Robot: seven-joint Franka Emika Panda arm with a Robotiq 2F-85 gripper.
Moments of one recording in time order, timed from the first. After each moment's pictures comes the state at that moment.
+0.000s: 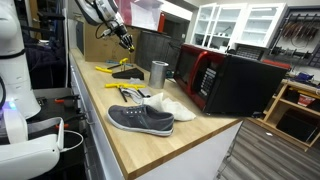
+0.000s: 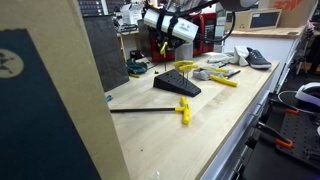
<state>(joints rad) 0.13 -0.05 0.29 -2.32 -0.87 2.61 2.18</state>
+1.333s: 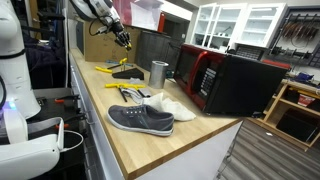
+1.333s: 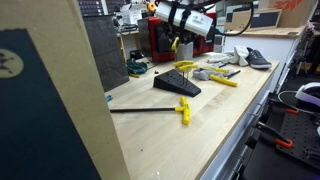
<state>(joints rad) 0.14 -0.18 0.29 -2.42 -0.80 2.54 2.17</state>
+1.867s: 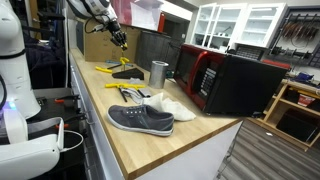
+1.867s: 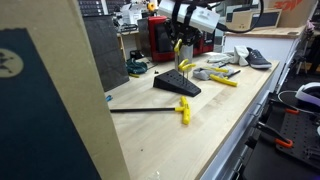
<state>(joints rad) 0.17 -0.22 0.29 -2.46 -0.67 2.54 2.10</state>
